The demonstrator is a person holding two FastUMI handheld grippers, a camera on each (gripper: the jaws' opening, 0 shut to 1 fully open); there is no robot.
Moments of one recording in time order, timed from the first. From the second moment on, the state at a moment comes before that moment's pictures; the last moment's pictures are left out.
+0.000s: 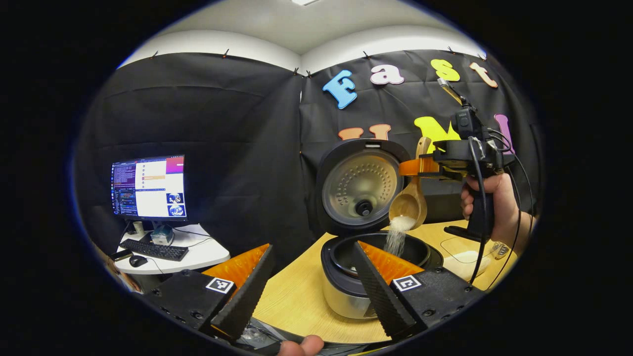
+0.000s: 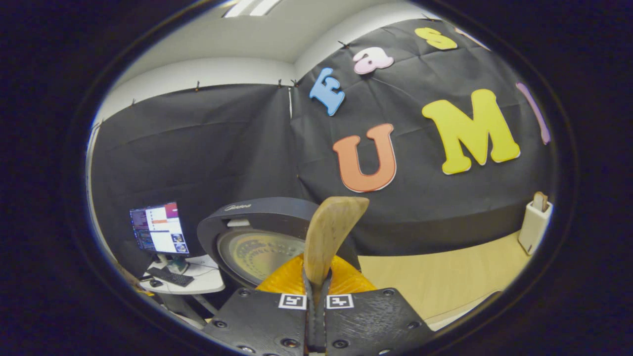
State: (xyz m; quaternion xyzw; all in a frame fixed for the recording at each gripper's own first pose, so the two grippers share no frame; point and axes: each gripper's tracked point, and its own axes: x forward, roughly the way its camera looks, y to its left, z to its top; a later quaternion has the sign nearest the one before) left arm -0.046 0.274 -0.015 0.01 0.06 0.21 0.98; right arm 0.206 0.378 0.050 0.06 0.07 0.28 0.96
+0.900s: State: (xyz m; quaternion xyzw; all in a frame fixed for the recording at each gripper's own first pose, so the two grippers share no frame) left arm -0.048 0.274 -0.013 -0.01 0.06 0.21 0.98; right arm 0.184 0.403 0.050 -0.12 -0.02 0.31 0.94
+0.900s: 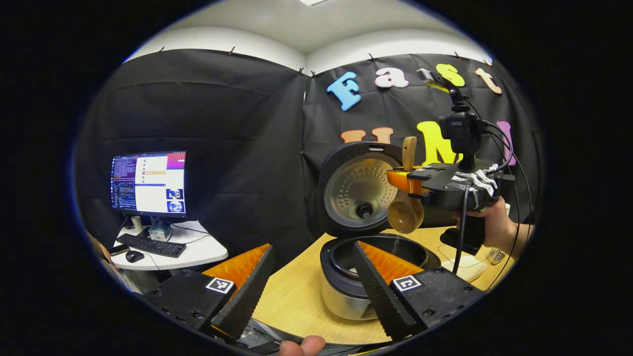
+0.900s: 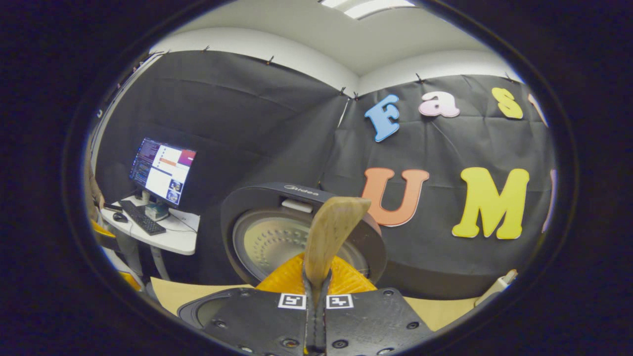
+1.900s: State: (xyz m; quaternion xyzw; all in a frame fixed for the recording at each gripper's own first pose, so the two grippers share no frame) left arm -0.027 0.241 -0.014 -0.02 0.05 0.17 0.98; right arm 0.174 0.288 0.089 0.09 0.03 0.28 0.96
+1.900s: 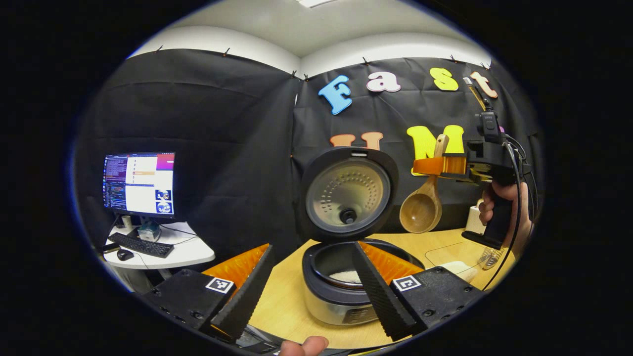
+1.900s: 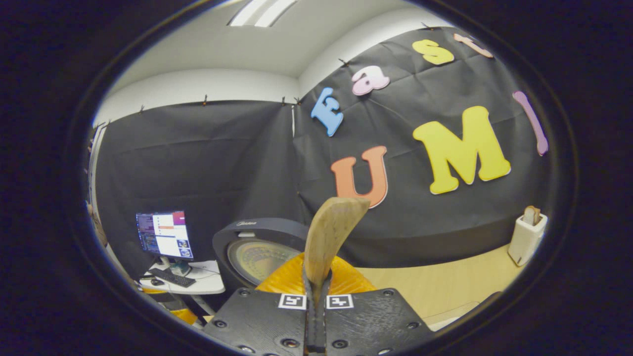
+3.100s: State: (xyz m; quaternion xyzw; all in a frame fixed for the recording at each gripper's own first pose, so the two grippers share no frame) left arm 0.002 0.169 -0.013 0.00 0.05 0.11 0.99; right arm 0.197 -0.113 -0.006 0.12 0.05 -0.05 0.99
